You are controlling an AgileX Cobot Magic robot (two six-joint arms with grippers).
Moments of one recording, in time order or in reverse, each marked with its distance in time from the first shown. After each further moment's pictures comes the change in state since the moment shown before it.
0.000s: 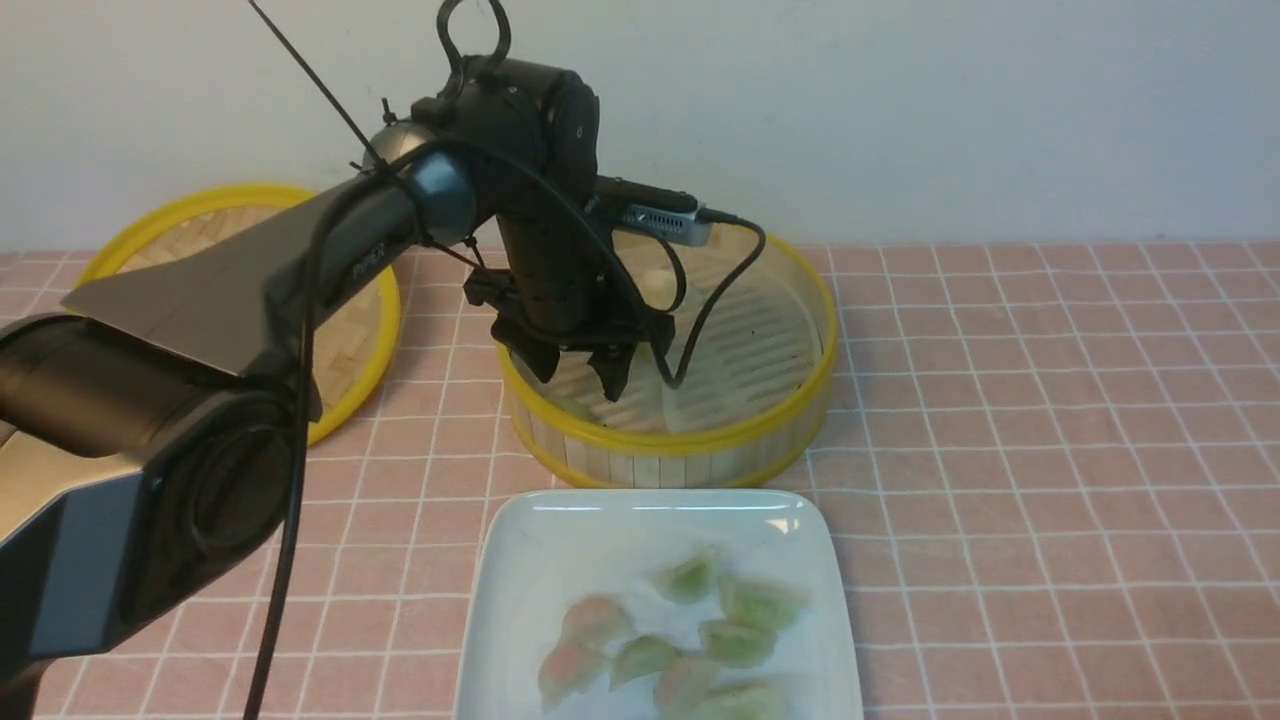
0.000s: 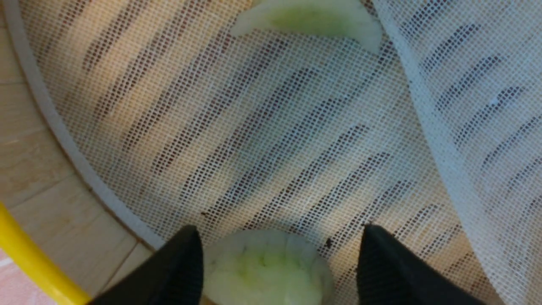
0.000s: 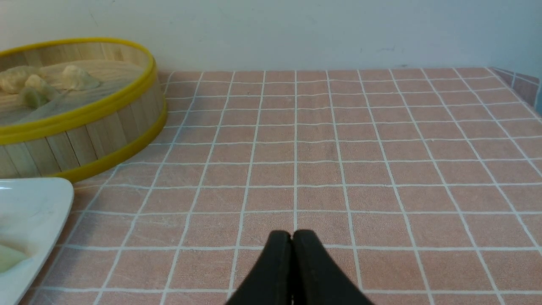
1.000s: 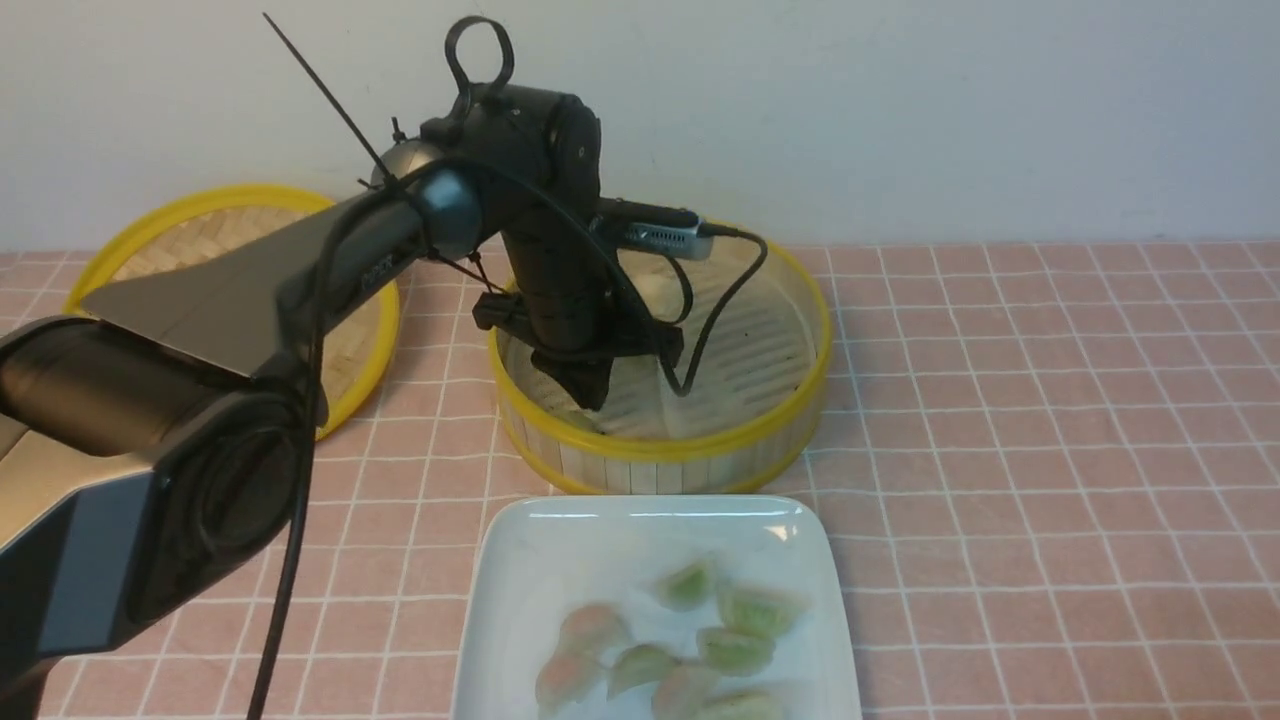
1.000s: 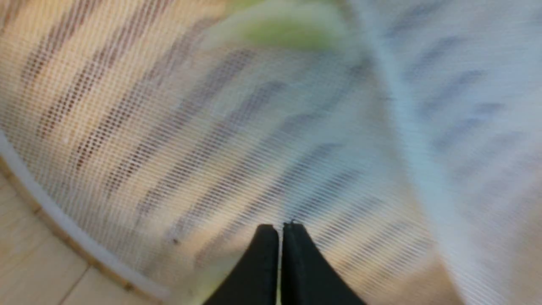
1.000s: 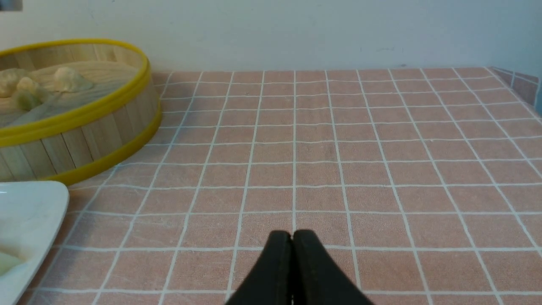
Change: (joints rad) right arm 0.000 0.000 0.000 0.000 0.000 0.000; left arm -0.001 -0.007 0.017 -0.061 -0.009 -0.013
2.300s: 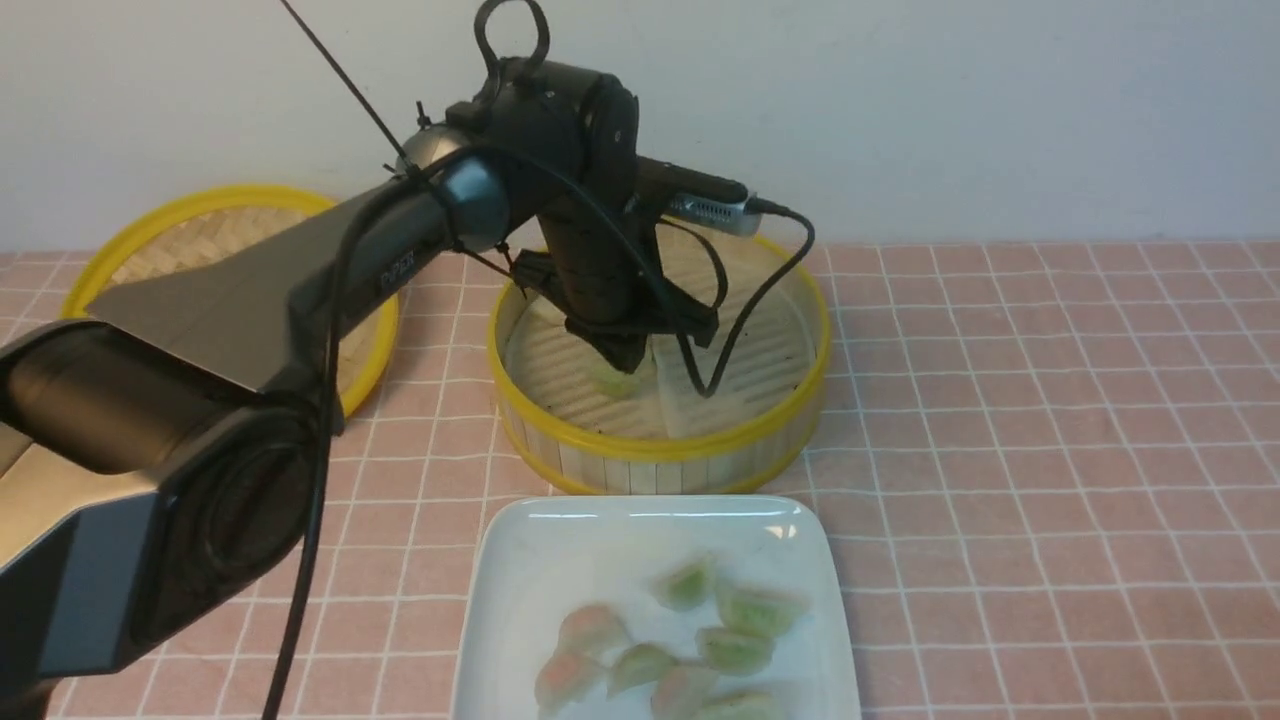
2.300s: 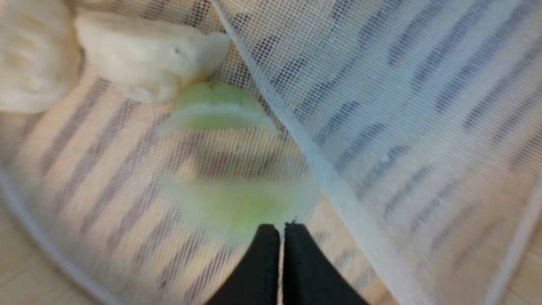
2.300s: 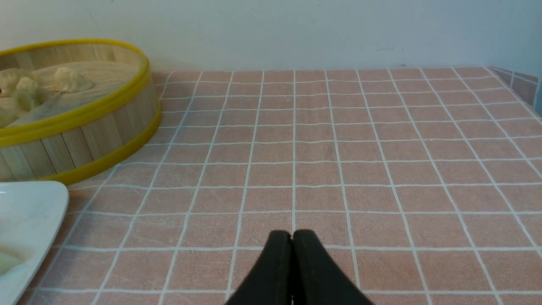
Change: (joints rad) right arm 0.000 0.000 0.000 0.000 0.000 0.000; left arm -0.047 -0.007 -0.068 0.068 -0.029 0.064
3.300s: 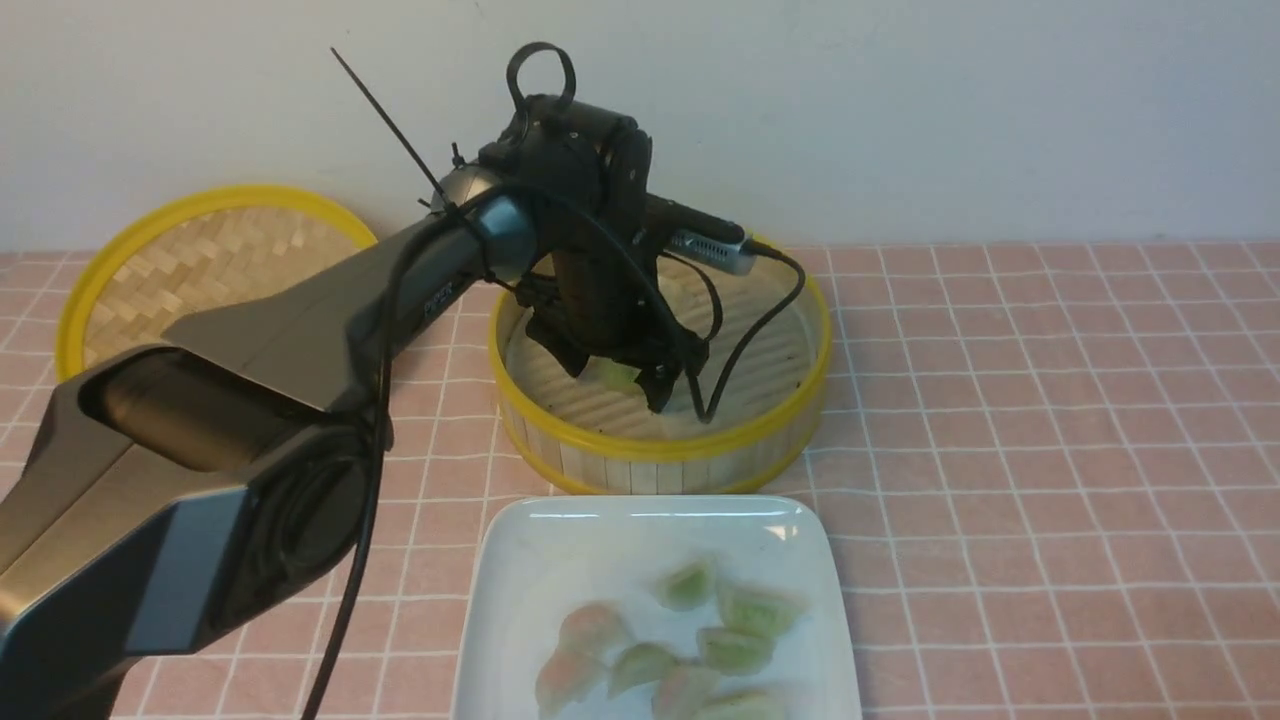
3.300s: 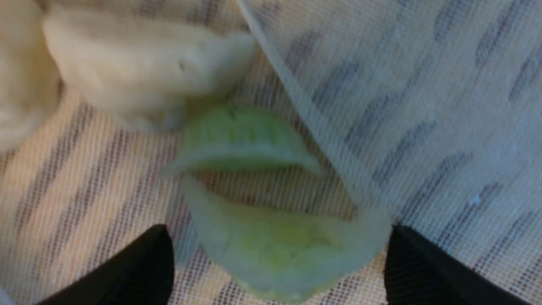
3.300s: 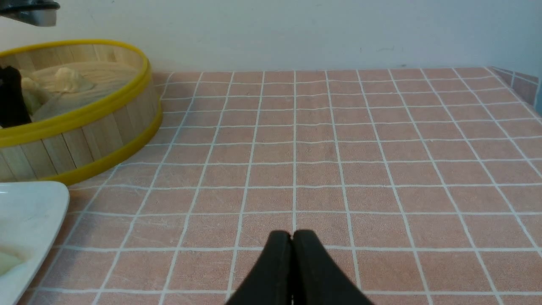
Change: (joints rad) right arm 0.000 0.000 0.000 0.000 0.000 0.000; left arm 0.001 0.129 -0.061 0.038 -0.030 0.030
